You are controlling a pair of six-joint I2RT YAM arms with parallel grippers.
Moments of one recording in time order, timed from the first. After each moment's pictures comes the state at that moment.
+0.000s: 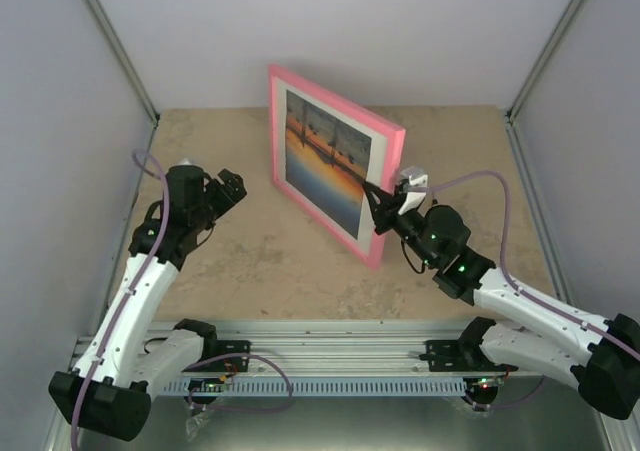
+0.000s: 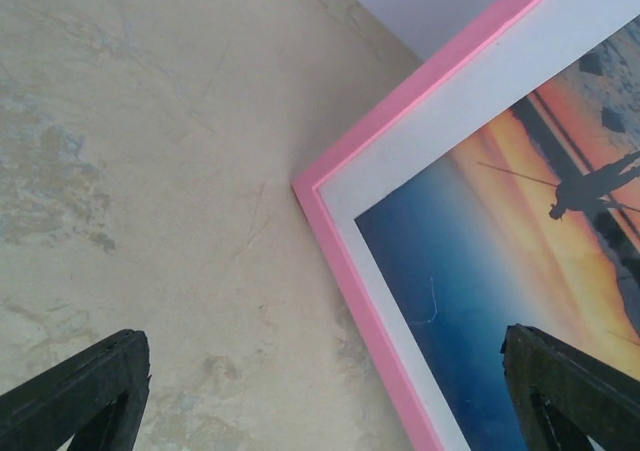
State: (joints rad) left arm -0.23 0.92 0.95 -0.63 -0.05 -0.80; right arm 0.82 0.97 0.60 0.40 0.17 0.26
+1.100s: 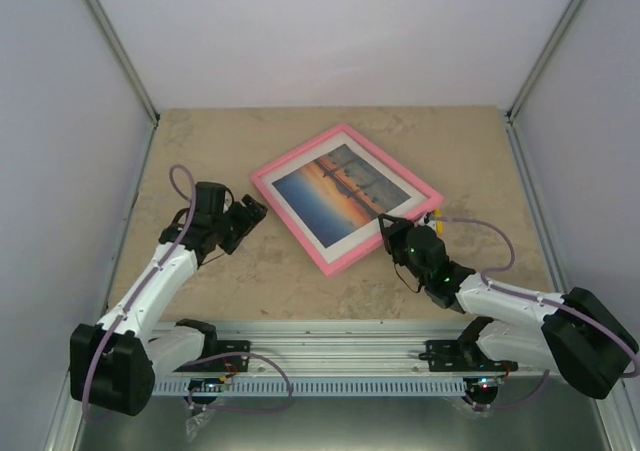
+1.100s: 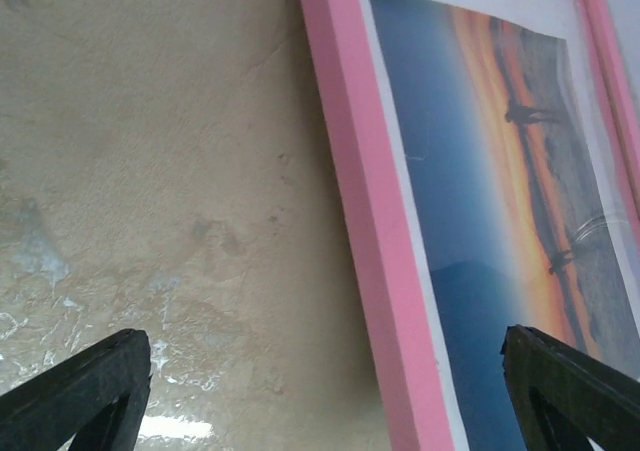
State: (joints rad) left arm -0.23 1.05 0.71 -0.48 0.22 -0.95; right arm 0.75 1.13 0.33 0.46 0.30 1.51
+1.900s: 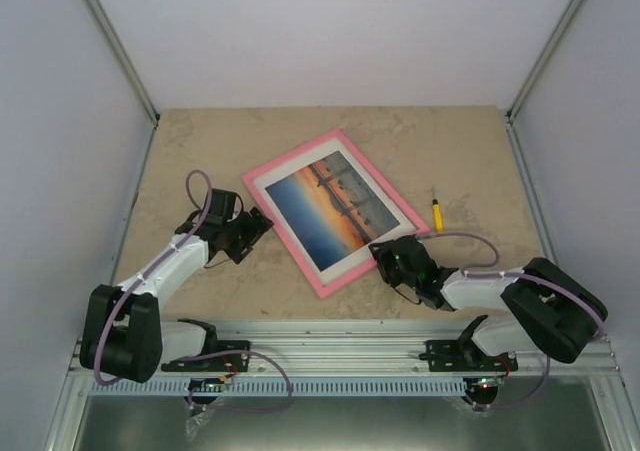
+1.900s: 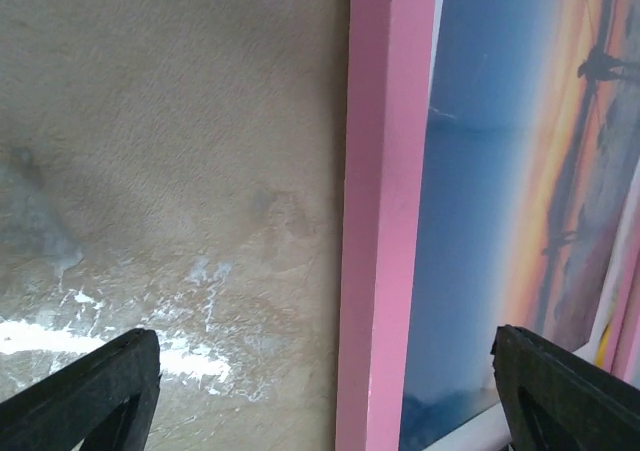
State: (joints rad) left arm -0.23 1.22 0.64 -0.39 0.28 -0.96; right arm 0.76 1.35 0.28 0.45 0.14 1.64
